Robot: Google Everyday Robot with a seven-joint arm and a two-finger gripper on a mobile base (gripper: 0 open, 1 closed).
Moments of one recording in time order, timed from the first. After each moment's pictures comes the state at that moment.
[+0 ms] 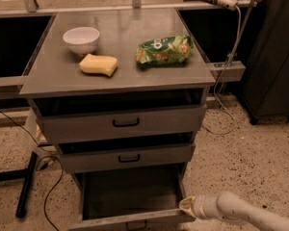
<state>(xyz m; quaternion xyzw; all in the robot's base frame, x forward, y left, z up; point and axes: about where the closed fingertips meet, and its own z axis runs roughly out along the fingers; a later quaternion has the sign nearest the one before) 0.481 -0.196 0.241 -0.51 0.79 0.15 0.31</state>
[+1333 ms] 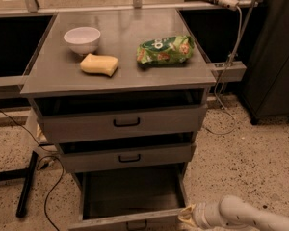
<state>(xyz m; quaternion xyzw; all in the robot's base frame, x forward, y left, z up) 0.430 -0.181 0.272 -0.54 0.77 0.18 0.28</state>
